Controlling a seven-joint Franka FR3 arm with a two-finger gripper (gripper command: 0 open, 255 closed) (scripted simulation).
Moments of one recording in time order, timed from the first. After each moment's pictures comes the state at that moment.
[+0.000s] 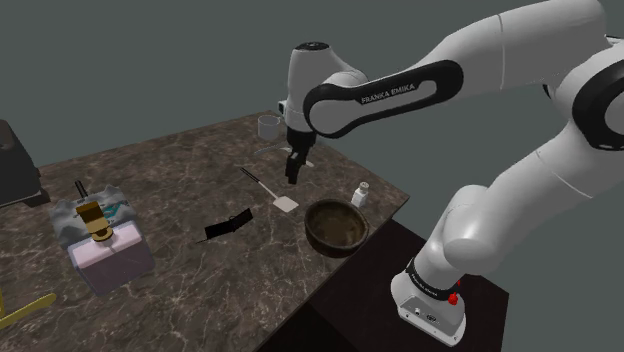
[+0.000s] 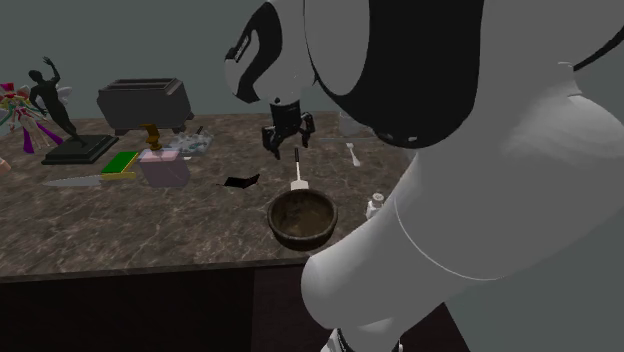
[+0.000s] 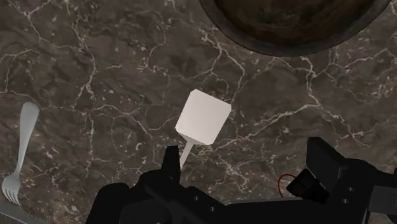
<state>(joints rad) 0.14 -0.28 0.15 -2.39 -0.04 2.11 -0.15</state>
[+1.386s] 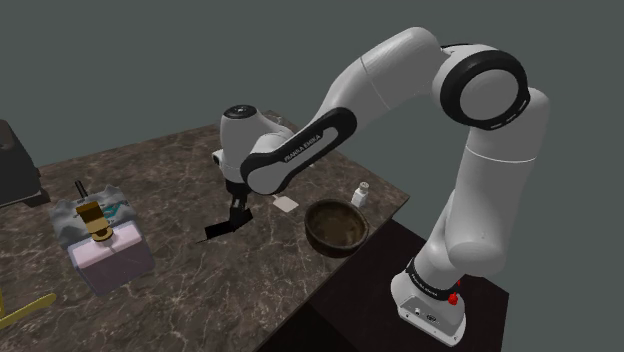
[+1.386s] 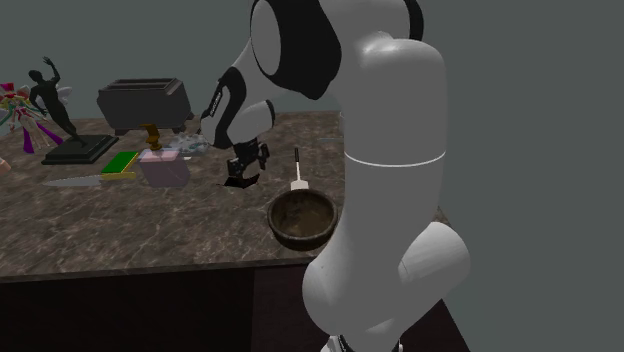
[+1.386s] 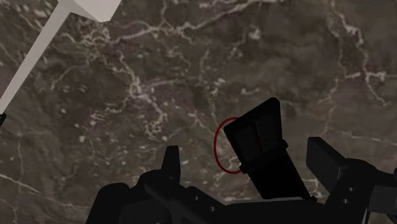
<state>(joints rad) 0.24 0.27 0.23 -2.14 -0.15 2.43 -0.16</state>
